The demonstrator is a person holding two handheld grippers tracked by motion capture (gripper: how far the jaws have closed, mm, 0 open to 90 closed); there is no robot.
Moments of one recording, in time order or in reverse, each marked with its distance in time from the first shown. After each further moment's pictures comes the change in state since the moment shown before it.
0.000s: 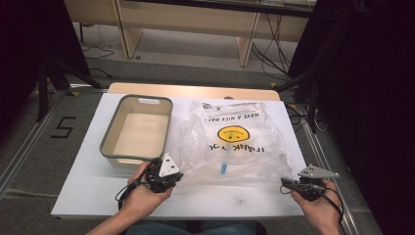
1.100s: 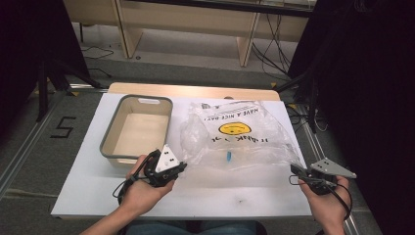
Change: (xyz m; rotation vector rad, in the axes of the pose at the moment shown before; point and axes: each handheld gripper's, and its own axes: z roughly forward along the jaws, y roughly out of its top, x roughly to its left) left arm 0.000 0.026 -0.022 -0.122 0.013 0.013; right arm -0.010 0.016 -0.021 -0.201 -0.120 0.019
